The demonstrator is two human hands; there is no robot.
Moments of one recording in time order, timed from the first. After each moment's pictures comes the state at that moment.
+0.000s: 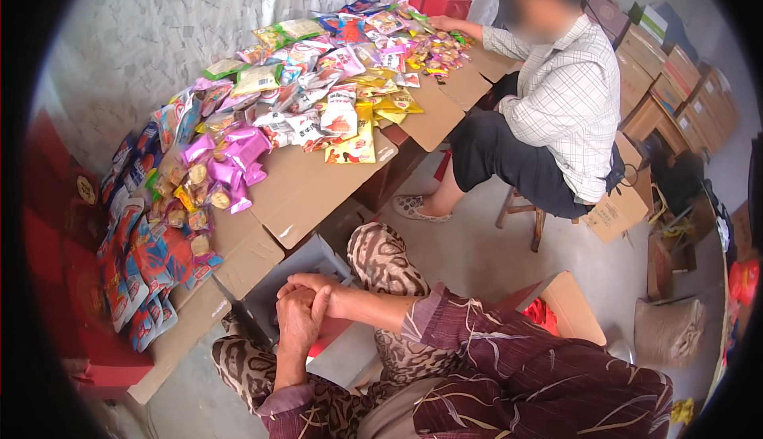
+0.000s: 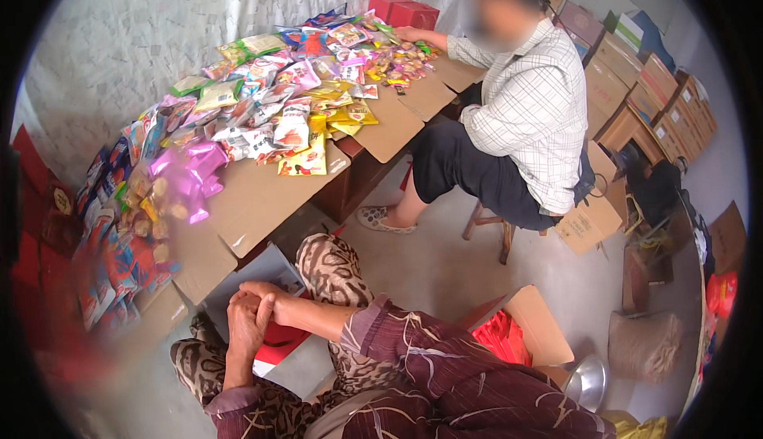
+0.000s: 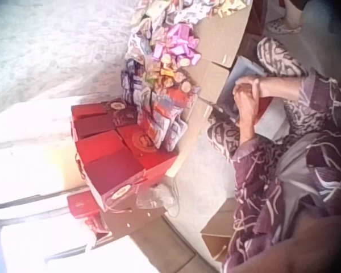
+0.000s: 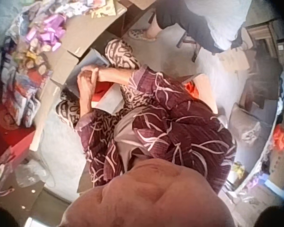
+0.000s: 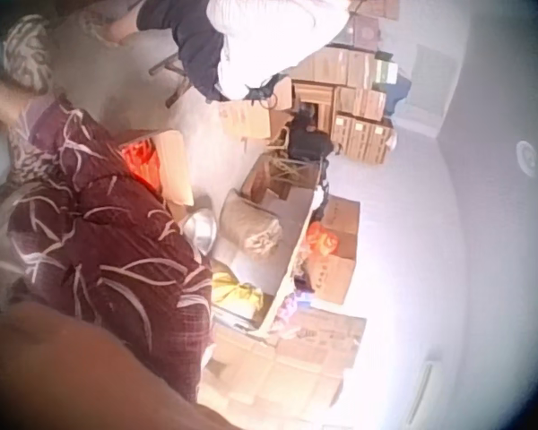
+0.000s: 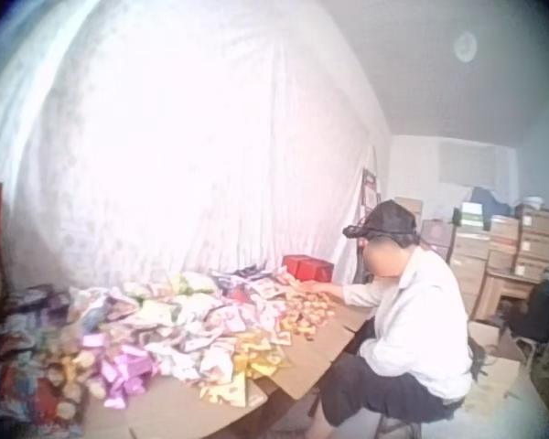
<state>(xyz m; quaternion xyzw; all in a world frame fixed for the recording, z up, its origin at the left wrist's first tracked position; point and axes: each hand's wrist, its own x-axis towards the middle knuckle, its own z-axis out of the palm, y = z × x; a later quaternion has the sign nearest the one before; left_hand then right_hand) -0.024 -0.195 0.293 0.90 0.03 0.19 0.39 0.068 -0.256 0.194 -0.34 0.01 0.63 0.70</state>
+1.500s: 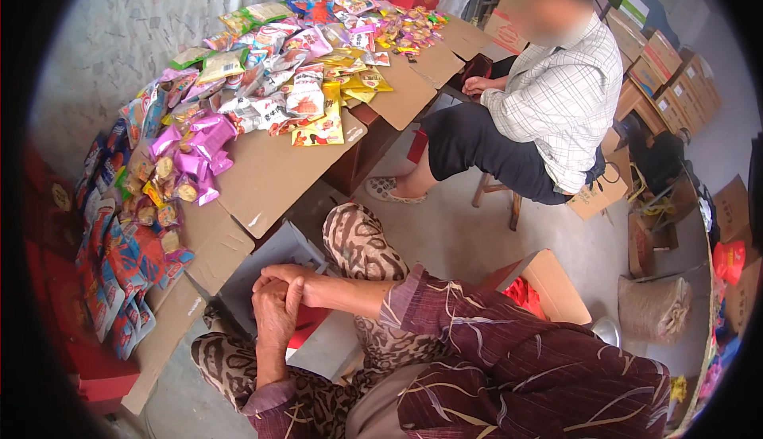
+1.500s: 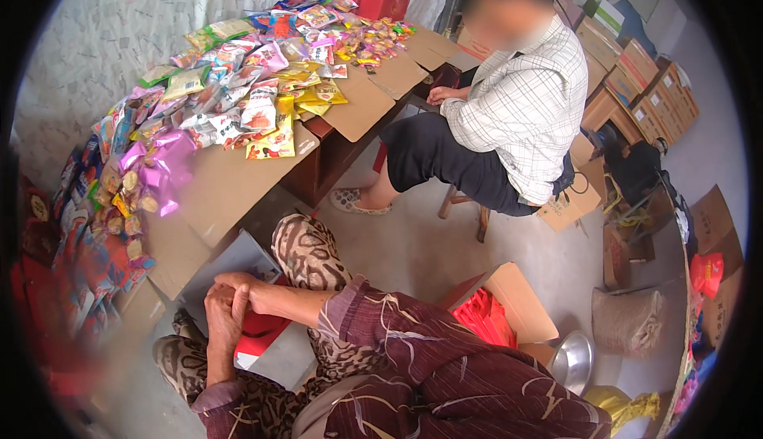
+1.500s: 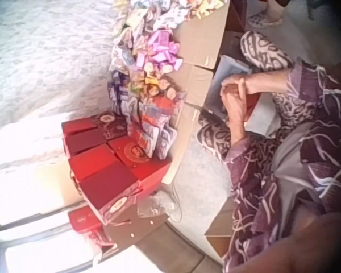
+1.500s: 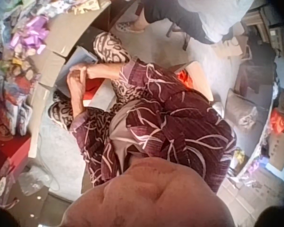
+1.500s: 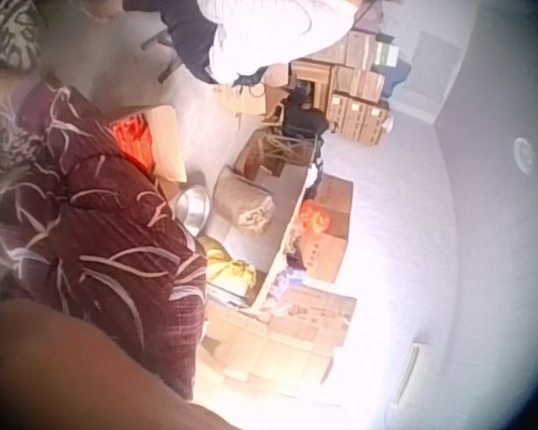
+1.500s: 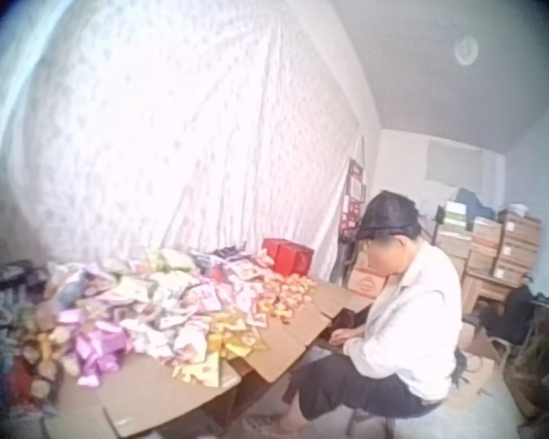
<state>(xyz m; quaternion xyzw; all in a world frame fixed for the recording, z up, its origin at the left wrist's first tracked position) -0.026 -0.197 0.291 0.90 0.03 0.19 0.40 0.068 -0.265 0.203 -0.39 -0.06 0.60 0.70</state>
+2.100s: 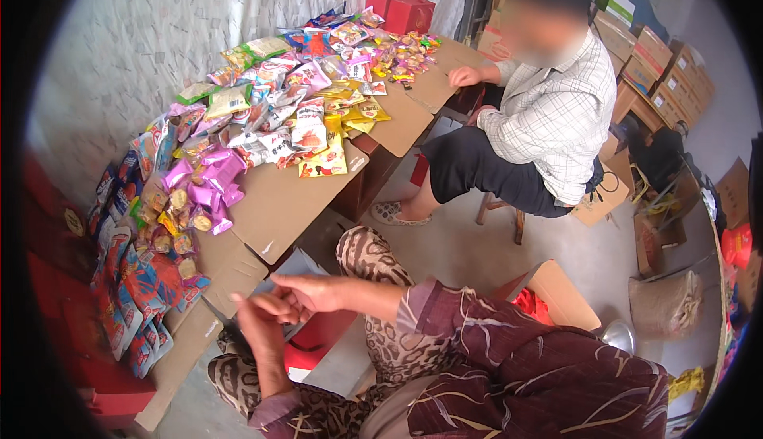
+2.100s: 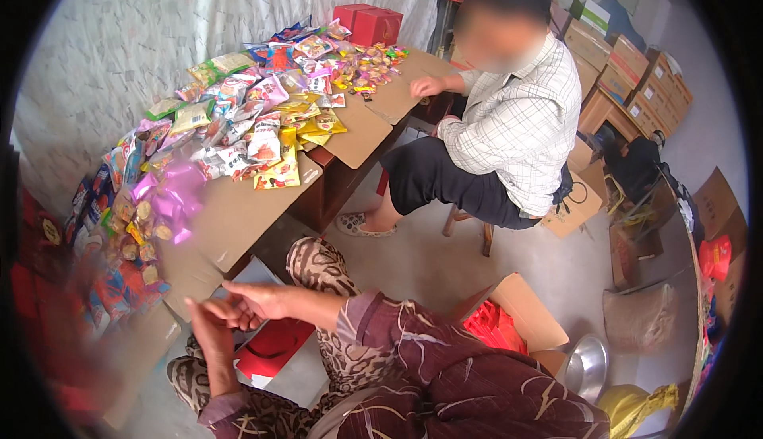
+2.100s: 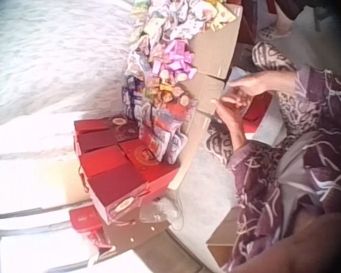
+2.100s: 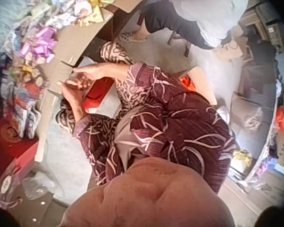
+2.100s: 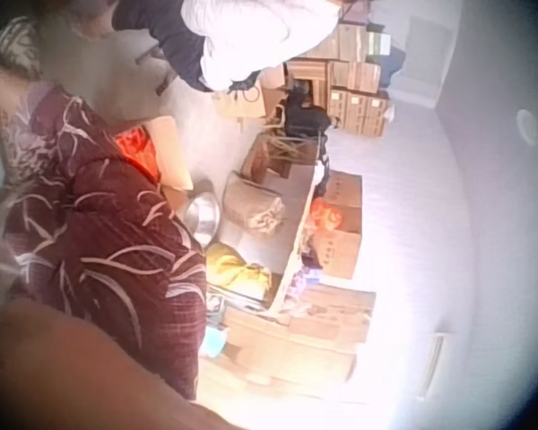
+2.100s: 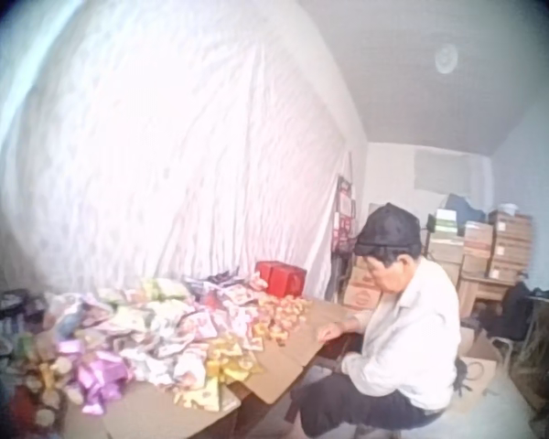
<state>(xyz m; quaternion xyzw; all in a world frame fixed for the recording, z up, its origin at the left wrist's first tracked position) -0.023 -0.171 0.293 0.51 0.14 0.21 0.82 0.093 -0.278 0.262 -0.39 -0.13 0.67 0.62</state>
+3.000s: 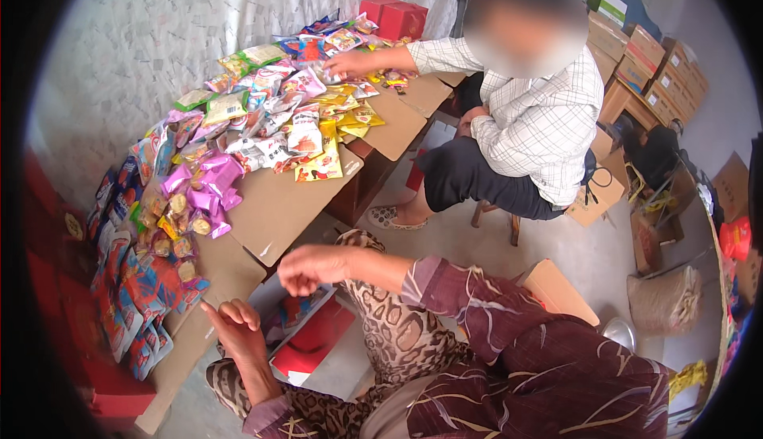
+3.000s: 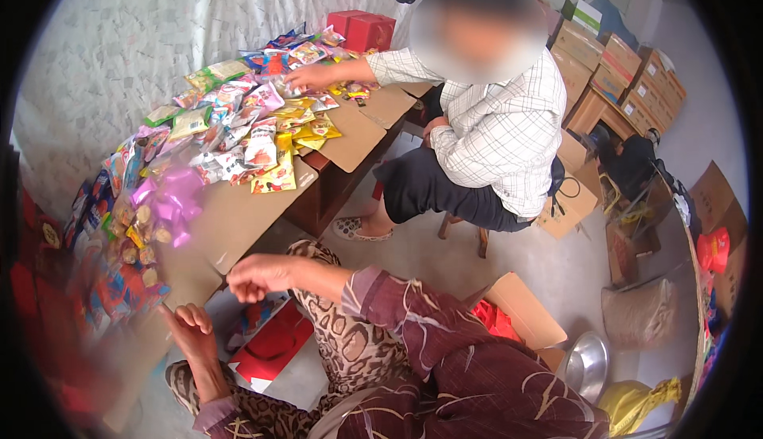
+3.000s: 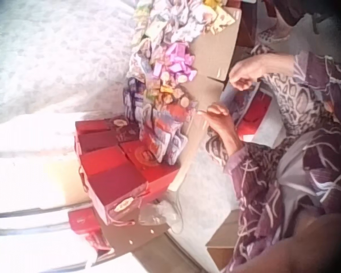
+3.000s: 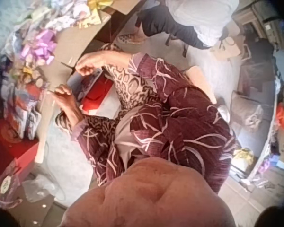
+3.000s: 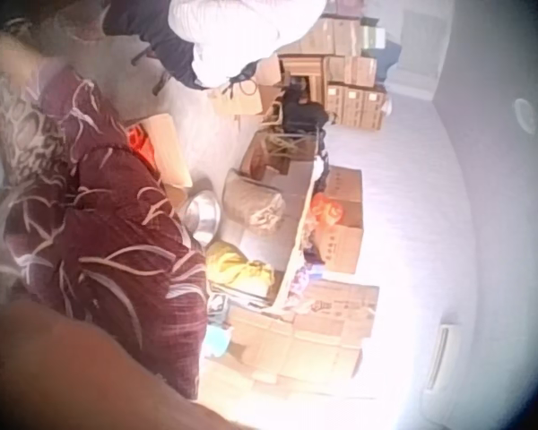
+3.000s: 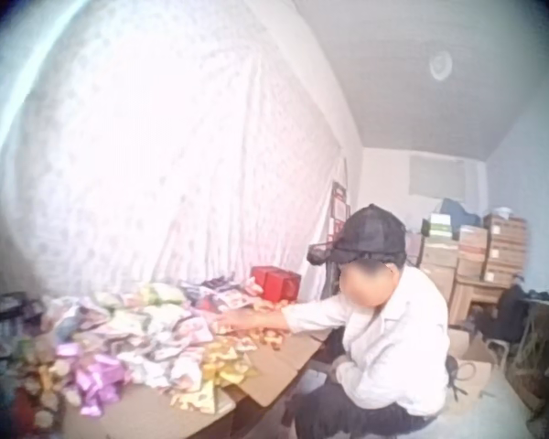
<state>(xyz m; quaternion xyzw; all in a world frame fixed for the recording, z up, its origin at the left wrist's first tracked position) -0.034 -0.137 0.300 0.33 0.12 0.27 0.90 0.141 -0.302 0.304 -0.47 -0.25 0.61 0.59</state>
